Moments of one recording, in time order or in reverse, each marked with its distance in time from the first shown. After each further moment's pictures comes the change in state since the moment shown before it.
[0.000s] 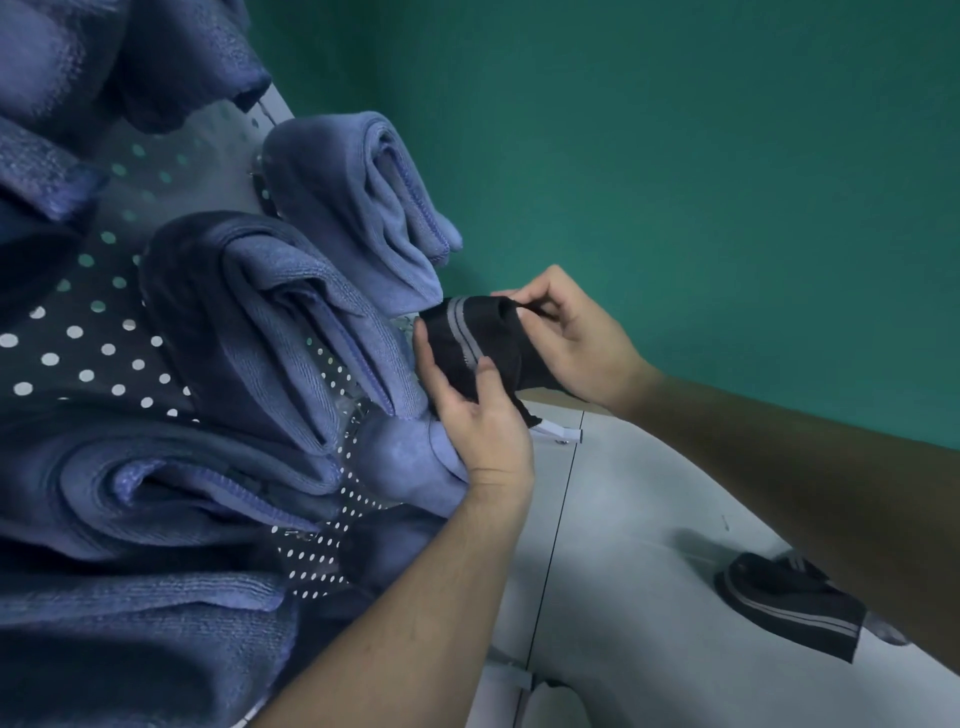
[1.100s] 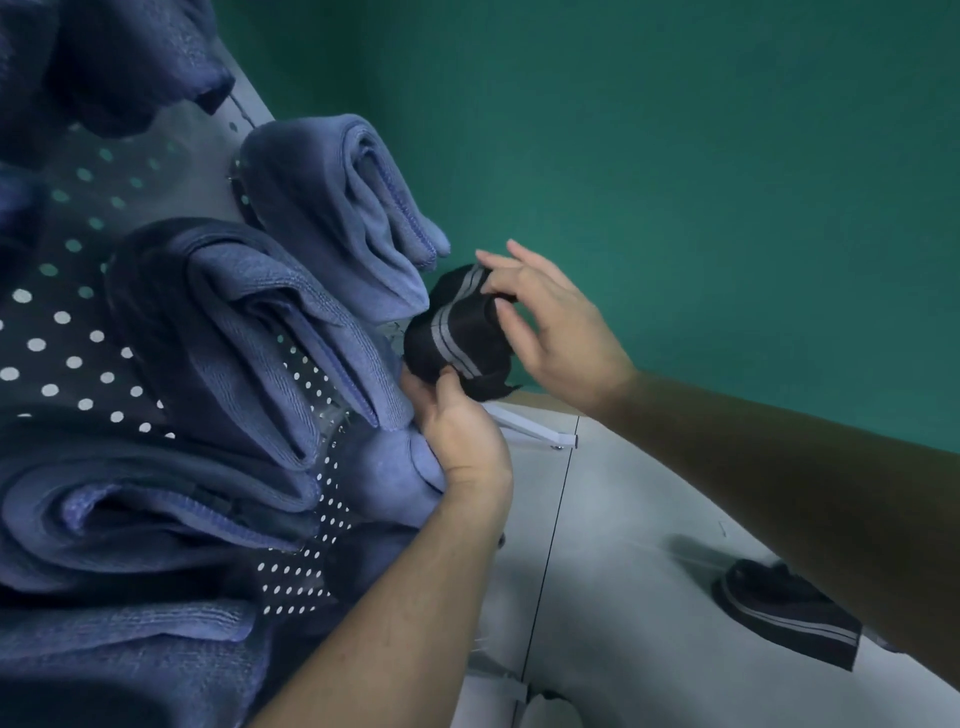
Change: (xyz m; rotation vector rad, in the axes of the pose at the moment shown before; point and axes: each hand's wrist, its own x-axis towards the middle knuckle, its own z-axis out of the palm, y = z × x) left_hand 0.017 0.004 0.006 -0.012 0.163 -0.177; right_hand 0.015 0.007 0.000 -0.540 0.054 -0.415
